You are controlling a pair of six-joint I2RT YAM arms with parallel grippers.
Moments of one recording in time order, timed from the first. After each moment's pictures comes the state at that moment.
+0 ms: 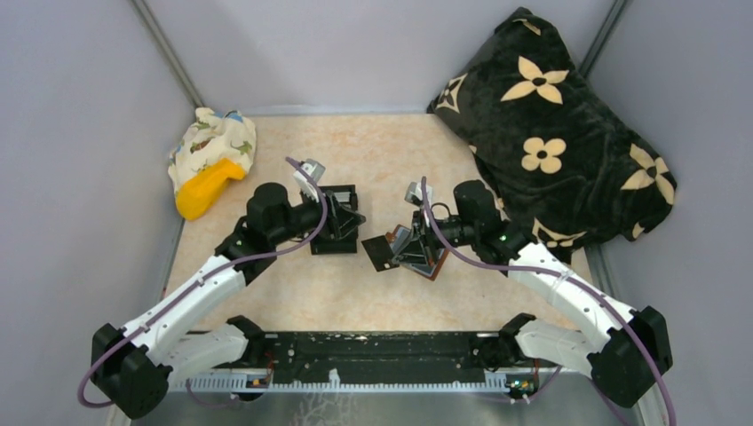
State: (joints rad) left arm -0.60 1.00 0.75 0.01 0.30 -0.43; right arm 0.62 1.04 0.78 -0.23 -0.88 0.09
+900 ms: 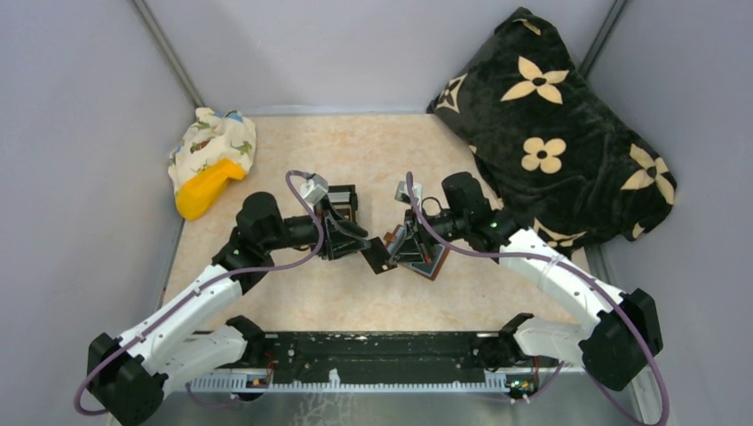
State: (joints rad) left arm -0.61 0.92 0.67 0.21 0.75 -0.40; right arm 0.63 1.14 0.89 -0.37 -0.92 -0.01
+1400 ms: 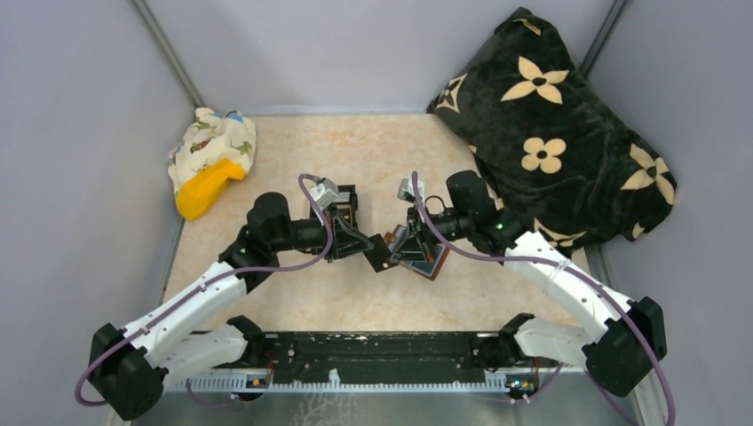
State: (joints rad) left arm -0.66 0.96 0.67 0.17 0.73 -0.37; right arm 0.63 1.11 0.91 -0.38 -0.92 -0.02
